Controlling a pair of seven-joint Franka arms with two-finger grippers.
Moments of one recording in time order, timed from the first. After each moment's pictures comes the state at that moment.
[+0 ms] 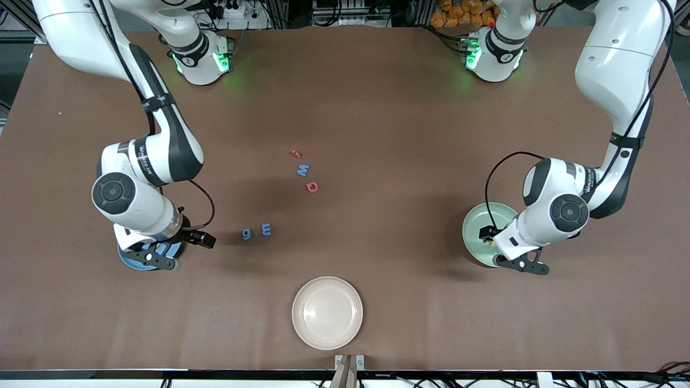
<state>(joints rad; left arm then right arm) 0.10 0.63 -0.32 -1.66 0.27 2.22 -0.09 0.13 0.51 0.09 -1.64 -0.12 2.16 0.55</state>
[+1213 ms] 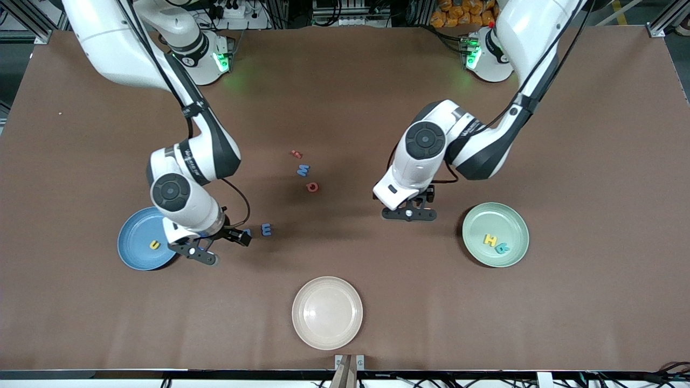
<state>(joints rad) -0.24 0.59 -0.45 -1.61 0.27 2.13 -0.74 0.23 0.59 0.09 -1.72 -0.11 2.35 0.75</state>
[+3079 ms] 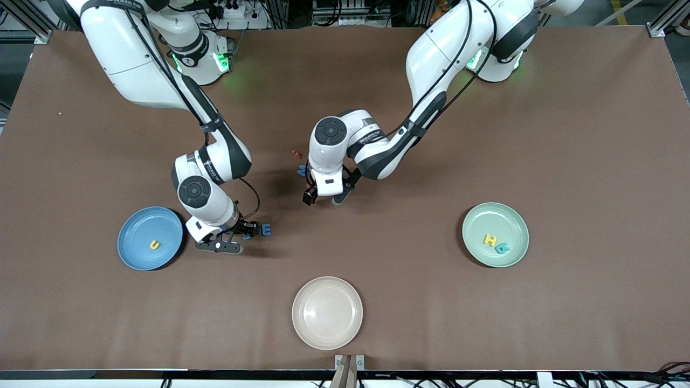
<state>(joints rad) -0.65 0.96 -0.34 -1.30 0.27 2.38 -1.98 0.23 0.65 0.09 -1.83 -0.13 2.52 0.52</state>
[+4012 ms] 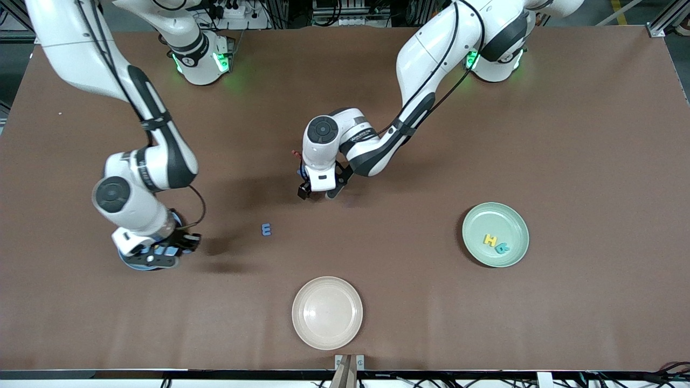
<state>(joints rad) -0.71 1.01 -0.31 -1.27 0.22 2.38 -1.98 0.00 0.53 0.06 -1.79 -0.13 2.43 0.16</state>
